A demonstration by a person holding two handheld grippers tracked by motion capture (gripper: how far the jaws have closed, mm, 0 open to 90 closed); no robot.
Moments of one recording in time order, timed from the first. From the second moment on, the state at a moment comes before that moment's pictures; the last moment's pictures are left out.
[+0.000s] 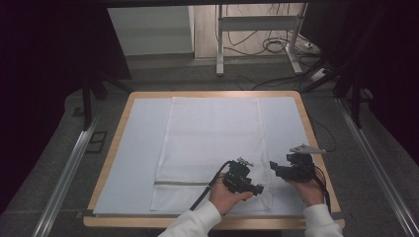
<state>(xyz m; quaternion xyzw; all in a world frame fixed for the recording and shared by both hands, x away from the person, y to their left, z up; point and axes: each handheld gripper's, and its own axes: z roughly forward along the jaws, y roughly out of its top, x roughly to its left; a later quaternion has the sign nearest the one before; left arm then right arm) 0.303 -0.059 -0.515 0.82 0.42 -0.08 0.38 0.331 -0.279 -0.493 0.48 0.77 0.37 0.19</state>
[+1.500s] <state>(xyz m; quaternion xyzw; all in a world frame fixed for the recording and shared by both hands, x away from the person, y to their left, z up) 0.311 -0.070 -0.522 0.83 0.41 -0.08 0.37 0.332 -0.278 -0.495 0.49 0.77 0.35 0.20</state>
